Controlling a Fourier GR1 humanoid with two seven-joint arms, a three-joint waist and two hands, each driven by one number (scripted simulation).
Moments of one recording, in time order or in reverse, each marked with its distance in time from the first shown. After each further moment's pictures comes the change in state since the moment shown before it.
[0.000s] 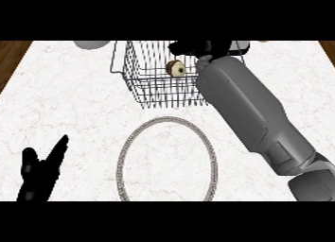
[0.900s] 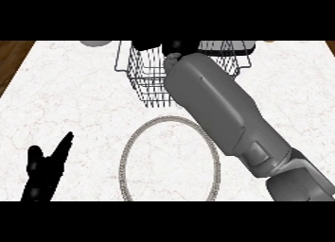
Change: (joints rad) left arm -0.025 0.005 -0.030 0.021 0.004 0.007 -0.024; right arm -0.107 0.112 -0.022 0.021 -0.155 -0.111 -0.017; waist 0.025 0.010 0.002
